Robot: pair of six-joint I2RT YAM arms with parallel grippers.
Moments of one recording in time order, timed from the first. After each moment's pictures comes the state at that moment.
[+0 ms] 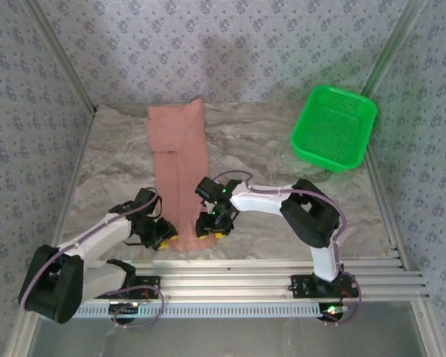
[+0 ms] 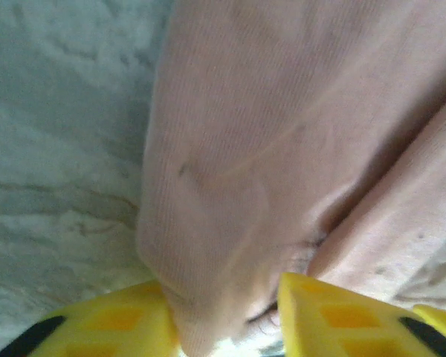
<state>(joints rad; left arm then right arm) -0.39 1.14 0.46 -0.68 0.35 -0.96 0.98 1.95 1.27 -0.66 -0.43 0.77</state>
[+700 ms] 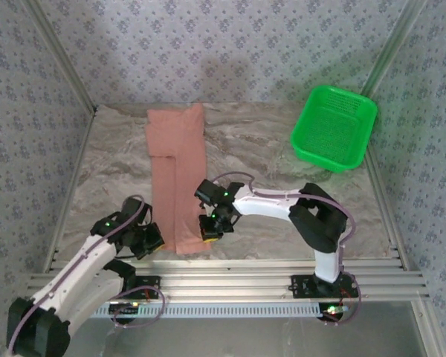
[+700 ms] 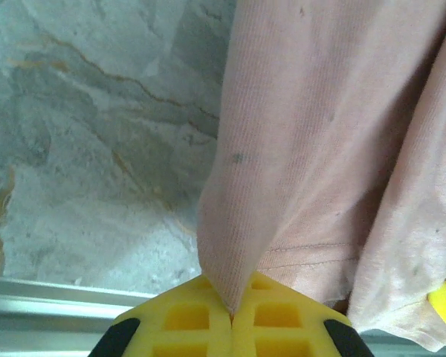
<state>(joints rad) -0.41 0.75 0.45 -0.96 0.24 -0.98 1.01 1.86 1.23 -0.67 -0.44 0.79</state>
